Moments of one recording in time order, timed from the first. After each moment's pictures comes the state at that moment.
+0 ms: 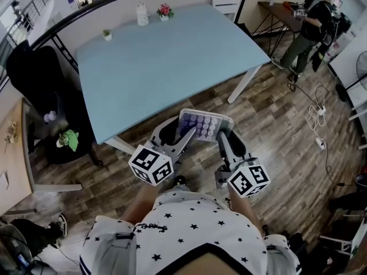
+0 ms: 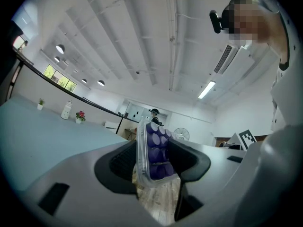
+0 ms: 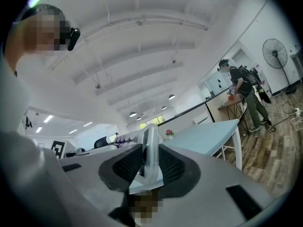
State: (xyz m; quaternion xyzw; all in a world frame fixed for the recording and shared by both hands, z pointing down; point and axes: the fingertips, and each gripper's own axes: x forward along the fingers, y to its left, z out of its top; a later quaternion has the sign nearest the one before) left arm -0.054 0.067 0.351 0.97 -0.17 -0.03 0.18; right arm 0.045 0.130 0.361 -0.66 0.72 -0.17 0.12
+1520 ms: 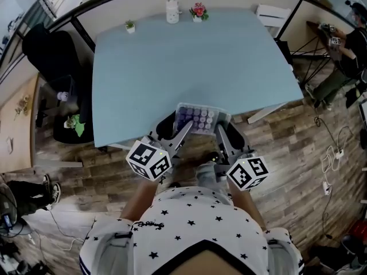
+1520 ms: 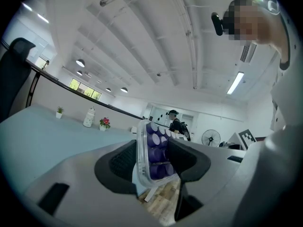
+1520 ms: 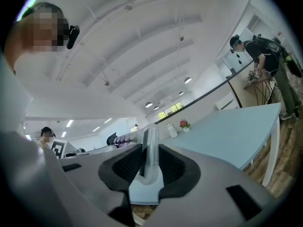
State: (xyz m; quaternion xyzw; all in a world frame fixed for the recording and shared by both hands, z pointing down) left arm -0.012 -0.100 0.371 0.93 -0.33 -0.03 0.18; right arm 0.101 -0.071 0.384 -0.53 0.81 -0.23 0.11
